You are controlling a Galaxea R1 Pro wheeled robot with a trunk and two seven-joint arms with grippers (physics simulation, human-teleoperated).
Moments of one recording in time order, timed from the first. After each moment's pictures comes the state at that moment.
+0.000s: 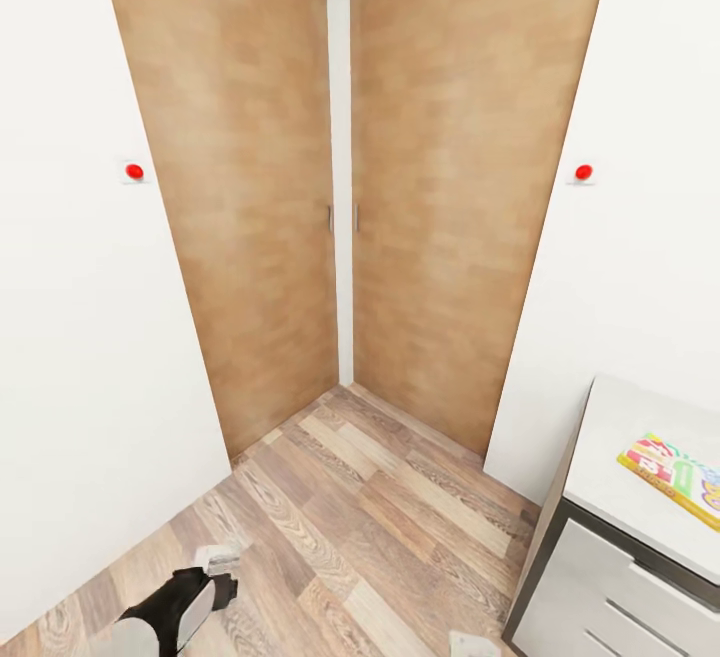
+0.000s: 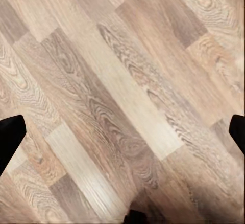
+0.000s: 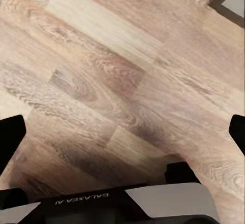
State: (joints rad) left arm -0.60 0.03 0.09 -0.20 0.04 0.28 0.20; right arm -0.33 0.17 -0.02 -0.34 -0.13 0.19 -0.23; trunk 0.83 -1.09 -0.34
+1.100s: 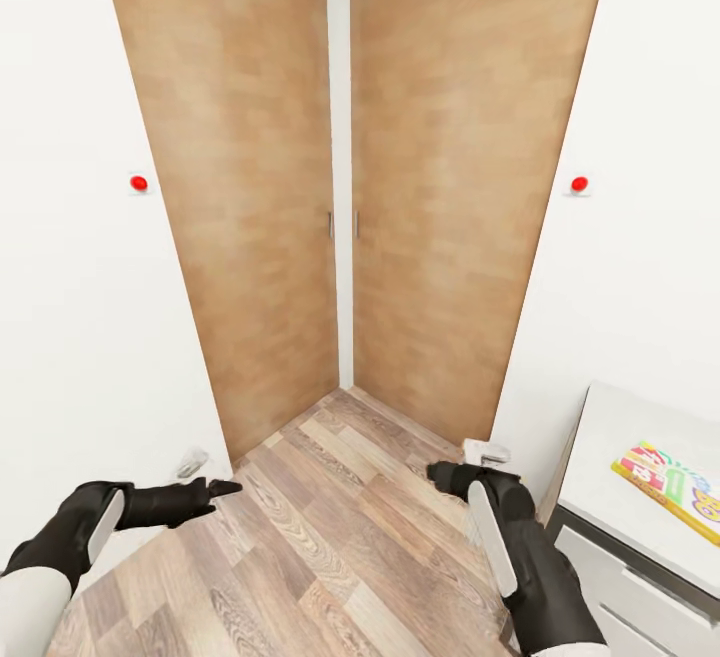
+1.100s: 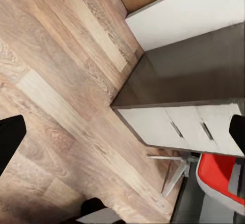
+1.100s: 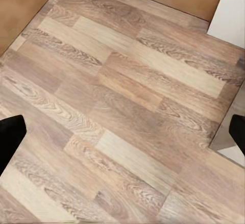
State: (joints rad) left arm -0.64 0.27 0.24 -0.60 0.06 0.85 -0.90; right arm -0.41 0.15 -0.01 -1.29 -0.19 0.82 -0.26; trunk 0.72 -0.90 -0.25
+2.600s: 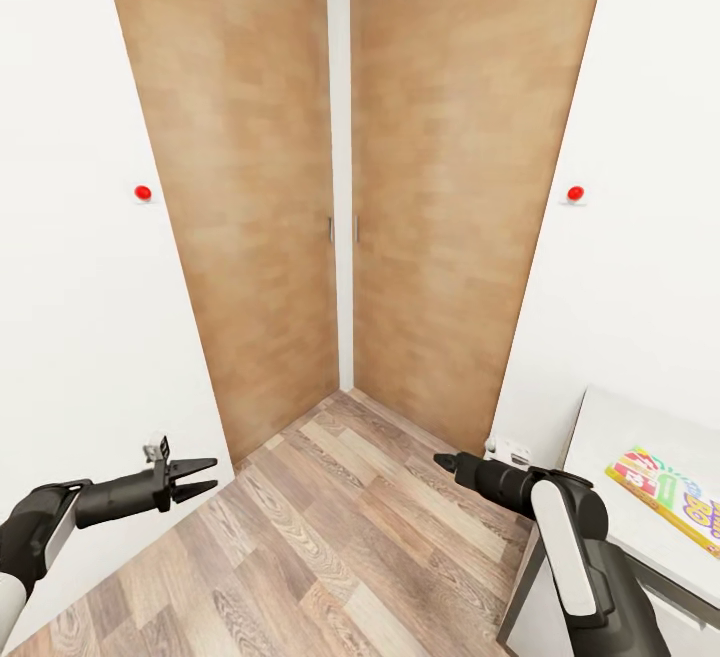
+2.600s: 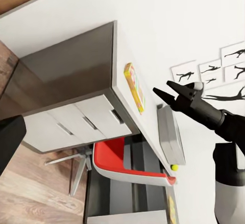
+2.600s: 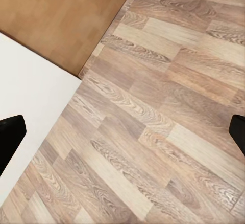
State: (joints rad) left arm -0.63 0.38 0.23 -0.60 0.06 0.88 -1.54; right arm -0.33 0.07 -0.13 -1.56 -0.46 1.04 -0.08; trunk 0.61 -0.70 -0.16
